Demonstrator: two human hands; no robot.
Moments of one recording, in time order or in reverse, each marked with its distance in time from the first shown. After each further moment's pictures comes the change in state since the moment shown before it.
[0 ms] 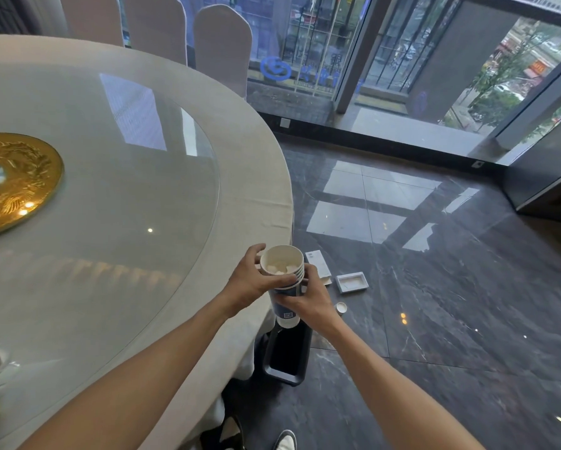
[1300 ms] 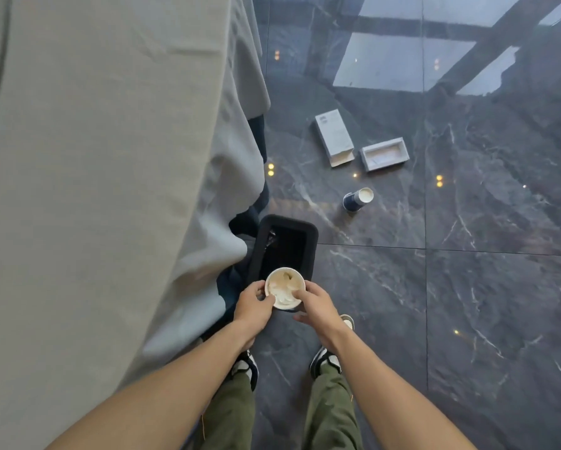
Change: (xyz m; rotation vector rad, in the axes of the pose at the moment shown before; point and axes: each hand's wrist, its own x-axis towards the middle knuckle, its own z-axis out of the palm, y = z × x) left_hand 0.099 -0.351 0.213 0.121 0.015 -0.800; right_hand 0.067 0.363 0.038 0.363 -0.174 0.908
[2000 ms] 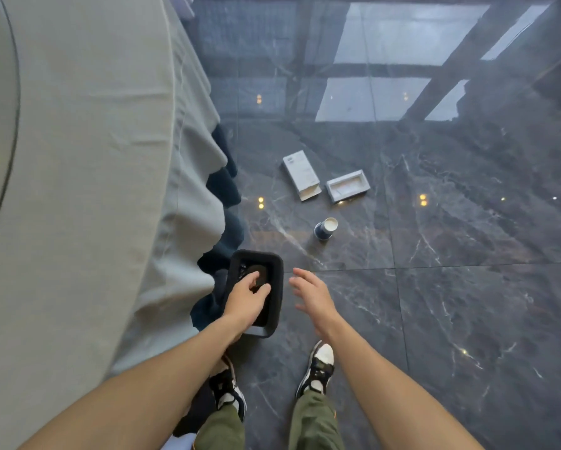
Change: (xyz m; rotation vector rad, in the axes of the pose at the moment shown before) left_hand -0.062 0.118 0.029 0.127 0.000 0.202; right_hand -0.057 -0.078 -0.084 0.110 0.034 -0.180
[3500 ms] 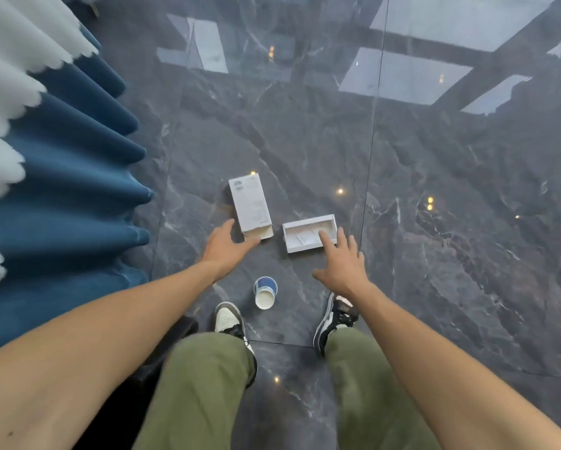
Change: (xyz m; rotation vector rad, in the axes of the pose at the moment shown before) left_hand 0.403 0.284 0.165 0.158 0.113 -0.035; right_hand 0.439 -0.228 -0.299 -1.371 0.010 -0.202
